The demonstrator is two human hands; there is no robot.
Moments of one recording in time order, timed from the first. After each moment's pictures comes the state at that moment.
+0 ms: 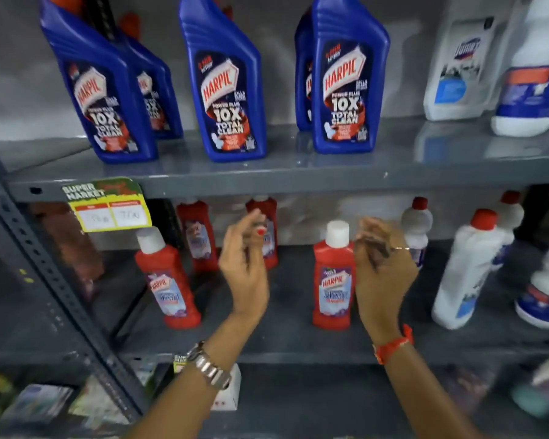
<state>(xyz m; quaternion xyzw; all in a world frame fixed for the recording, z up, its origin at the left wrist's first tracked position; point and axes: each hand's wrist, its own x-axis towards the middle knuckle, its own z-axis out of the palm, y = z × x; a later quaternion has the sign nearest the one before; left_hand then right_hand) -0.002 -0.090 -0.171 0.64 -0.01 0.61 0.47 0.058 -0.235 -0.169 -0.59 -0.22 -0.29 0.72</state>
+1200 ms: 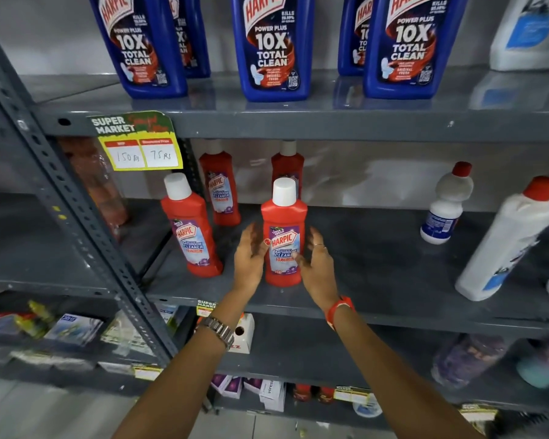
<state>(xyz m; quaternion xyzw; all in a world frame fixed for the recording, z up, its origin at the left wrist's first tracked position) -0.007 -0.022 -0.275 0.71 0.21 0.33 0.59 0.054 -0.134 -0.281 -0.74 -0.27 0.06 0.61</state>
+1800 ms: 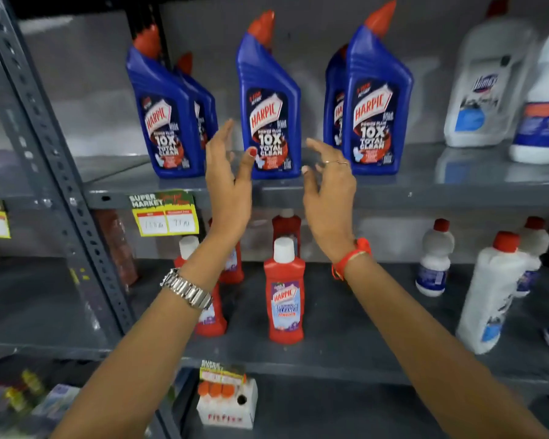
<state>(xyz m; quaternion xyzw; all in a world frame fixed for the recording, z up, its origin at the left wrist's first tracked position) -0.026 -0.032 -0.036 0.69 -0.02 0.60 0.40 0.032 -0.146 -0.044 -0.66 -0.36 -0.29 0.59</state>
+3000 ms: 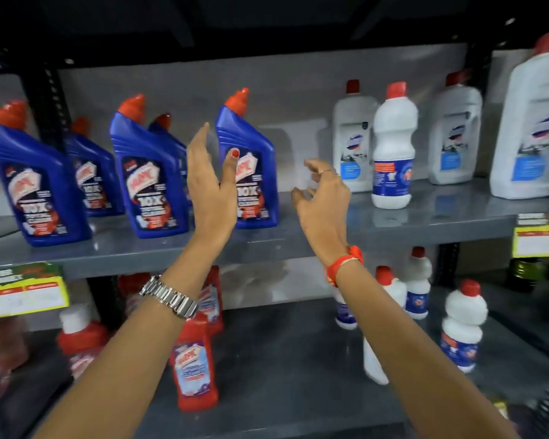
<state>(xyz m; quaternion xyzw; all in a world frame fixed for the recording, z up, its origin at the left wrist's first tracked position) 0.071 -0.159 0.025 0.69 -0.05 0.63 0.37 0.123 -0.288 0.006 -0.68 -0.27 -0.33 0.60</state>
